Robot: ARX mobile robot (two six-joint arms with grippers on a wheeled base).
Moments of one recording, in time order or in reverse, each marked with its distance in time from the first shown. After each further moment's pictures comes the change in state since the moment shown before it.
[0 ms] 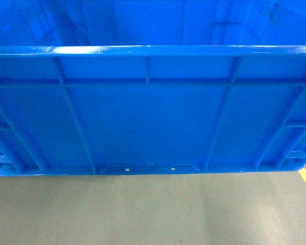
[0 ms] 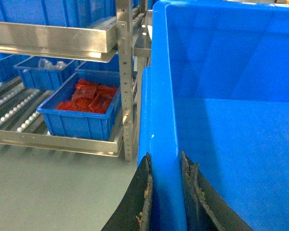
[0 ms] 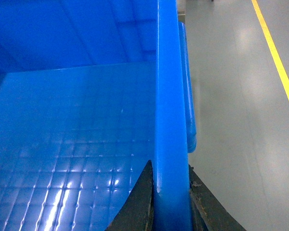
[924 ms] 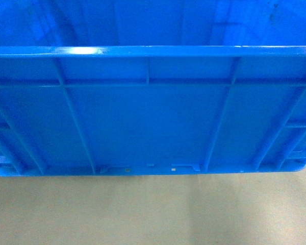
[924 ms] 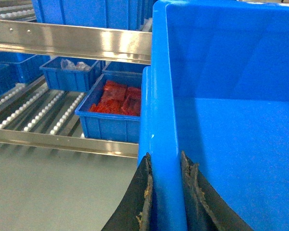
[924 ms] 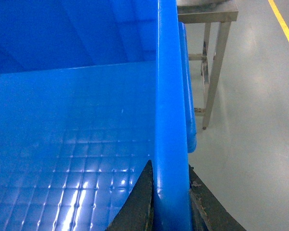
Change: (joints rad) left arm -0.002 0.000 0.000 -0.001 0.000 -0.002; right arm 0.000 -0.002 0.000 -0.002 0.001 0.000
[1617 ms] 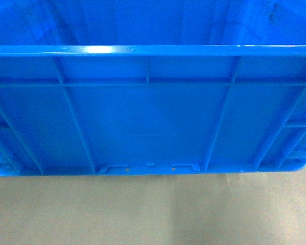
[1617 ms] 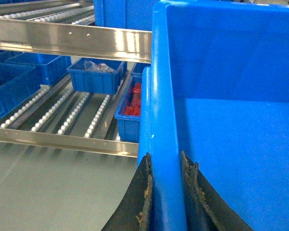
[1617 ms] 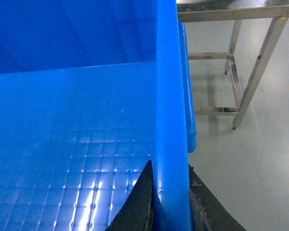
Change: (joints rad) left arm 0.000 0.000 0.000 0.000 -0.001 0.000; right arm 0.000 0.000 0.000 0.001 -0.001 0.000
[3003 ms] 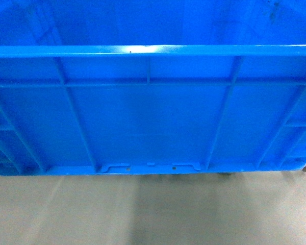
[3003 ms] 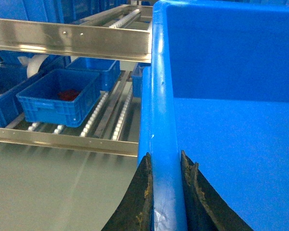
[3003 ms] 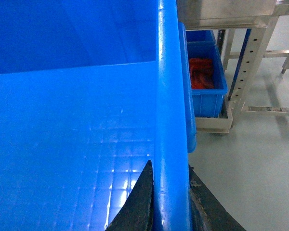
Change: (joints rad) left arm 0.000 0.000 0.000 0.005 0.001 0.000; right arm 0.000 0.000 0.000 0.002 0.000 0.000
